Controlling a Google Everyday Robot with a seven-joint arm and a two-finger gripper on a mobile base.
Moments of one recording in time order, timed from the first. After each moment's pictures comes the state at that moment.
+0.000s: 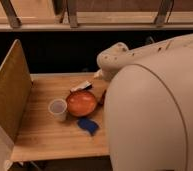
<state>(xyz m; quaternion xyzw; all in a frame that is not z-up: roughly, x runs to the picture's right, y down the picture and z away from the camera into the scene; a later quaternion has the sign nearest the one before) 0.058 -0.042 0.788 -0.10 0.12 0.82 0.55</state>
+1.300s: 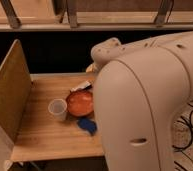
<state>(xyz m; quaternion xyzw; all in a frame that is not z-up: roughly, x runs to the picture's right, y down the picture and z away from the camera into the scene) 0.022 -0.077 0.823 -0.12 0.08 0.79 0.60</state>
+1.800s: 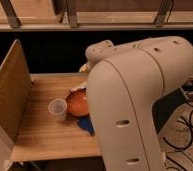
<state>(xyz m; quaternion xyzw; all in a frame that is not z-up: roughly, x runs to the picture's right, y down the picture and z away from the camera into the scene) -0.020 -0.075 0.864 -0.16 0.07 0.79 0.58</state>
